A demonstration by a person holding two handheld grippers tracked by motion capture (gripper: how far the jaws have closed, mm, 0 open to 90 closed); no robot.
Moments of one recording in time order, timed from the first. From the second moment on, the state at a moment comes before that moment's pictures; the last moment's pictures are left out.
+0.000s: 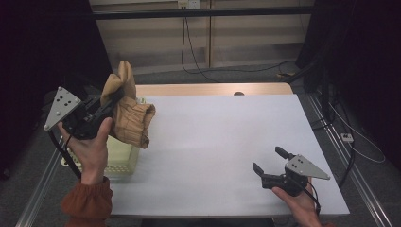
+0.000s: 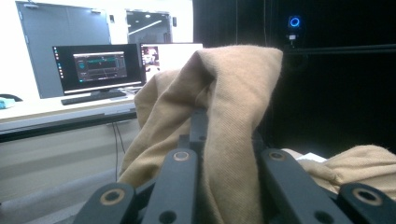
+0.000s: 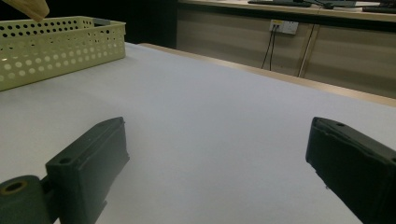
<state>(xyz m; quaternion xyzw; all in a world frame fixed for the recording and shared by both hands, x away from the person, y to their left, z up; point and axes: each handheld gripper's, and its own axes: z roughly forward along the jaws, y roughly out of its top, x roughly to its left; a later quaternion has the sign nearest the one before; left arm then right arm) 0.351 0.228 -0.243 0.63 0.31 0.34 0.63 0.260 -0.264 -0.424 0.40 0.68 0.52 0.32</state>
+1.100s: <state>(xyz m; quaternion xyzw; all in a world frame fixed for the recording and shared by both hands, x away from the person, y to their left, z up) 0.370 0.183 -0.240 0.66 0.27 0.31 0.63 0.260 -0.264 -0.424 0.41 0.68 0.52 0.32</state>
